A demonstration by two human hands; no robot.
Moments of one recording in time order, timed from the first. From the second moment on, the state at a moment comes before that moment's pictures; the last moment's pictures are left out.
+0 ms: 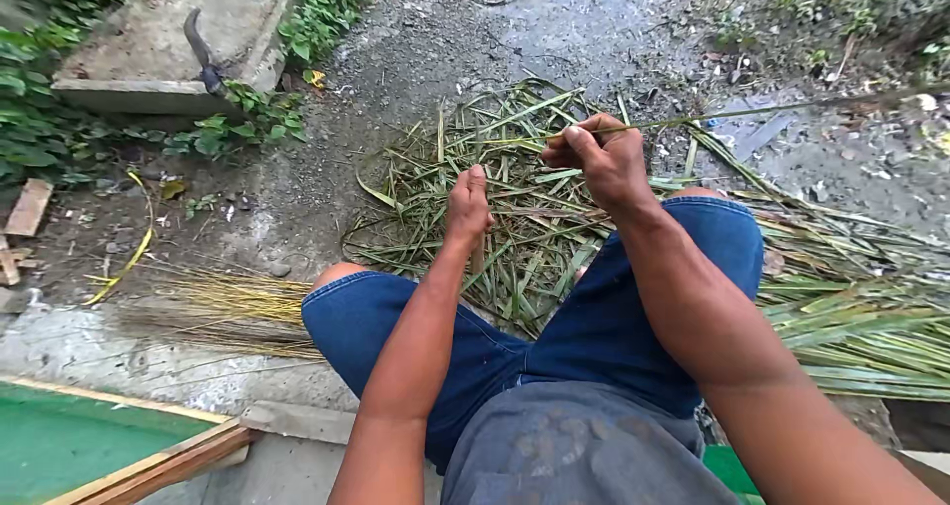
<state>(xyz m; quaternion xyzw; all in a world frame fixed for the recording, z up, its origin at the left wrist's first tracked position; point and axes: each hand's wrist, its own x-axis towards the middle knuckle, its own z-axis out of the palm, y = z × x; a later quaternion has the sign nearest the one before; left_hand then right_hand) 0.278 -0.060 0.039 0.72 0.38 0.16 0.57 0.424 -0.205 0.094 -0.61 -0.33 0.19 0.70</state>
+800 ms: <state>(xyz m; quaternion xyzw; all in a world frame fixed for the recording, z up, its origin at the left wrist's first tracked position) 0.261 -0.051 0.117 0.65 0.15 0.11 0.74 0.429 -0.207 0.070 -0.70 -0.60 0.24 0.29</state>
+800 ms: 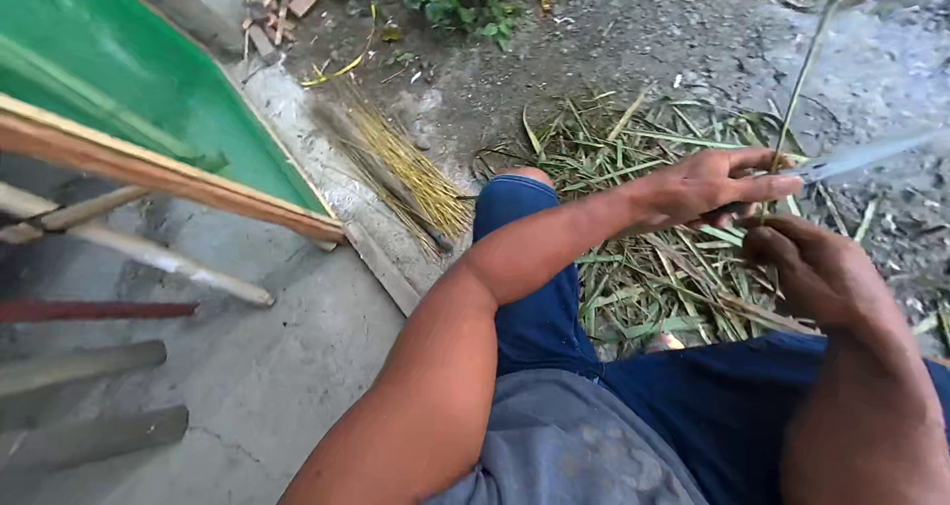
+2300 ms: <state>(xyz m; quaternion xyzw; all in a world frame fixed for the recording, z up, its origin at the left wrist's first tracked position) 0.269 -0.042 0.128 0.72 0.15 0.17 0.65 0.416 -0.213 0.096 -0.59 -0.46 0.31 0.58</state>
